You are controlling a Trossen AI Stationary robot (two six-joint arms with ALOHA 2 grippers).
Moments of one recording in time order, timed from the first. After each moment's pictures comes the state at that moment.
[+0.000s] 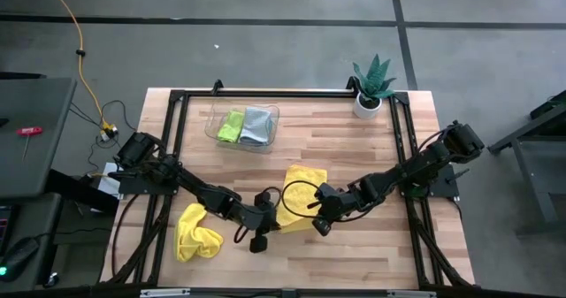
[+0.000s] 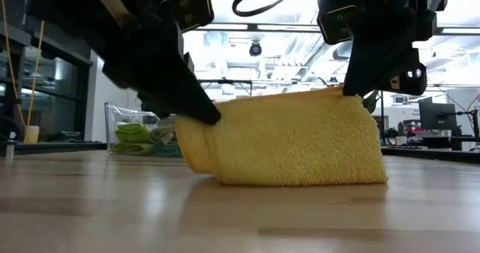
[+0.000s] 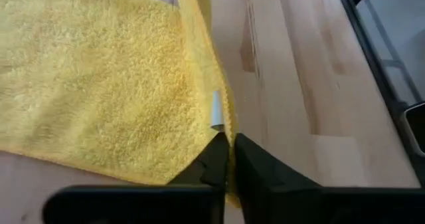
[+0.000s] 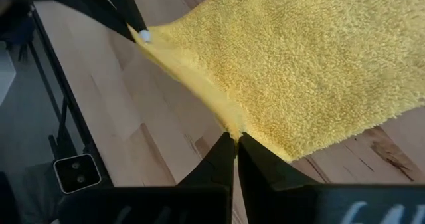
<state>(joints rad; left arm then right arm) -0.33 1.82 0.88 0.24 -0.19 -0.44 0.42 1.58 0.93 -0.27 0.06 1.13</state>
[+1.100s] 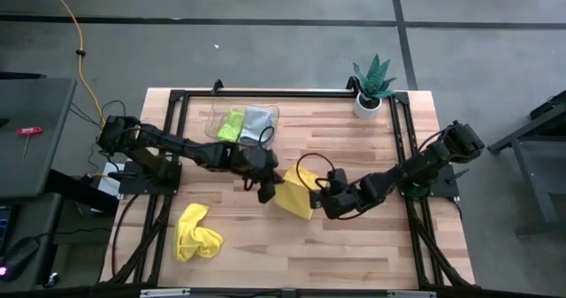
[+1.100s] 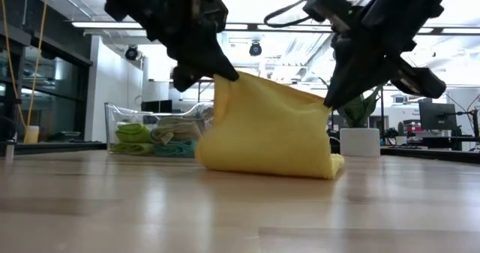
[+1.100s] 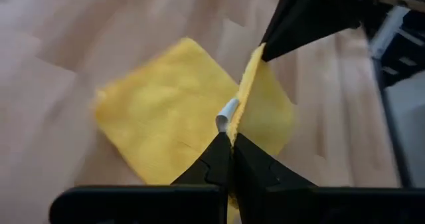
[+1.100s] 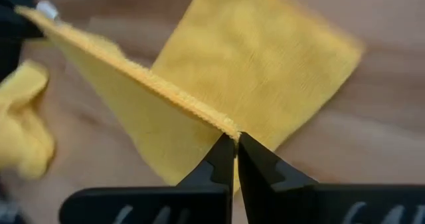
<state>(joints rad) 0.04 1.56 0.88 0.02 0.03 -0.45 0.42 1.58 0.93 -0.41 0.43 1.68</state>
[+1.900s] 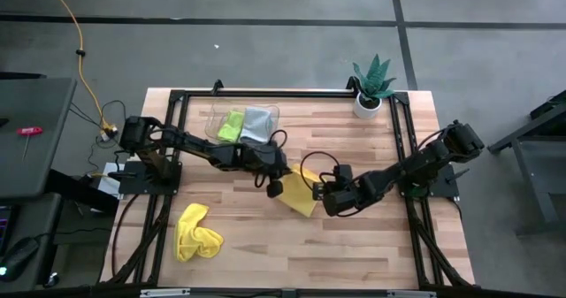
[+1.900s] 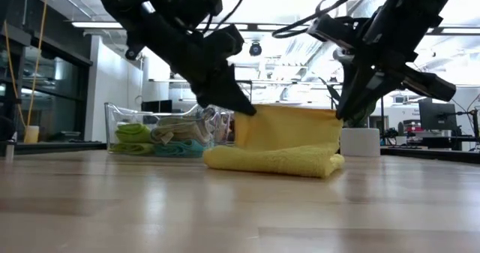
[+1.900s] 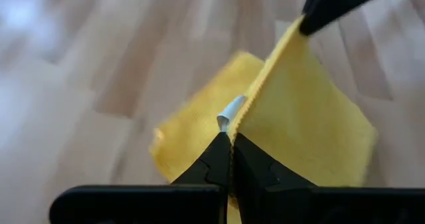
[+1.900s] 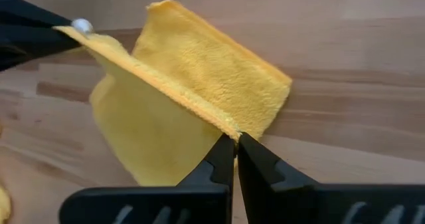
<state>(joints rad) 0.12 1.74 0.88 0.21 -0.05 -0.15 0.39 1.58 0.93 -0.55 0.48 1.81</state>
